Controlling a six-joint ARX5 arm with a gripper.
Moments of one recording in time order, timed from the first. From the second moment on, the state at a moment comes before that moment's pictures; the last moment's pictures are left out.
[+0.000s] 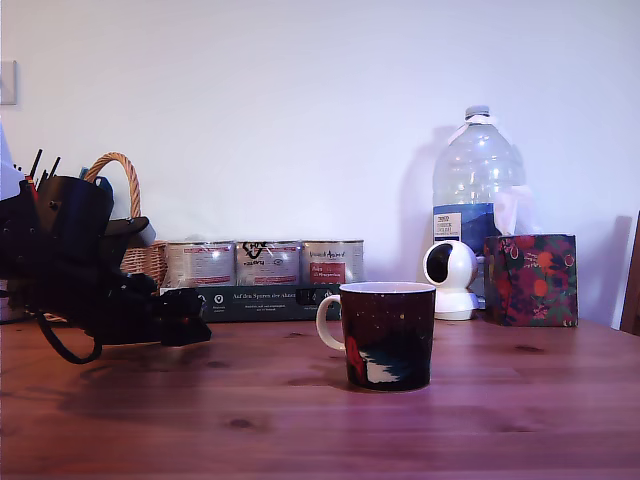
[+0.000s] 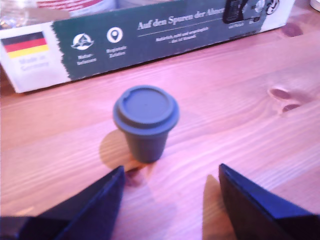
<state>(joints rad) -0.22 2.17 0.97 0.76 0.26 0.01</state>
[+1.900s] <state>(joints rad) -0.21 2.22 1.11 0.68 0.25 0.01</state>
